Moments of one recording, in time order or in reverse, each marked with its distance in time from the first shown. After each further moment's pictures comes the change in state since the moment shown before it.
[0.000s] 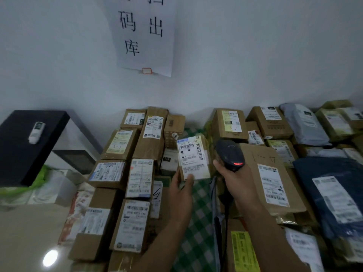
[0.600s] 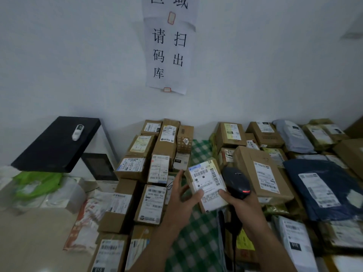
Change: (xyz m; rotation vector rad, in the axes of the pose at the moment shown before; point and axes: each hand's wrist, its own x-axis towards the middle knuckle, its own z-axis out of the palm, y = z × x) left_hand -0.099 0.020 -0.083 -0.043 -0.268 0.038; right_hand -0.147 0.014 -0.025 0.065 -0.118 0.040
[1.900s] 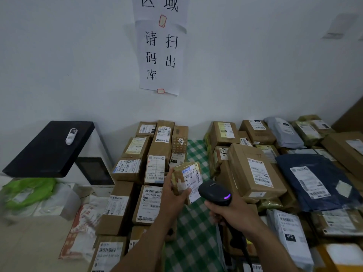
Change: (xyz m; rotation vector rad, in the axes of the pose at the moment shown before) left_hand 0.043 -0.040 -0.026 0.272 0.082 0.138; right_hand -0.022 -0.005 0.002 -0.408 -0.267 0.097
